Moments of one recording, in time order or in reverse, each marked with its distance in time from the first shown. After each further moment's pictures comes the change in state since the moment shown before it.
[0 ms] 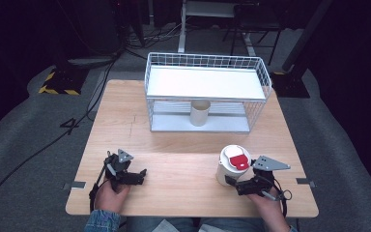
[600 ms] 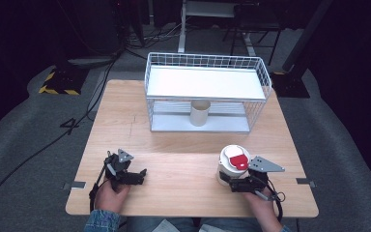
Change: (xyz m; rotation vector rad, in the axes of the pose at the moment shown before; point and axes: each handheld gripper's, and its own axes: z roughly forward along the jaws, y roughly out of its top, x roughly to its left) left arm 0.000 0.000 0.000 -0.001 0.001 -0.001; right arm 0.005 -0.006 0.015 -0.079 -0.020 -0.011
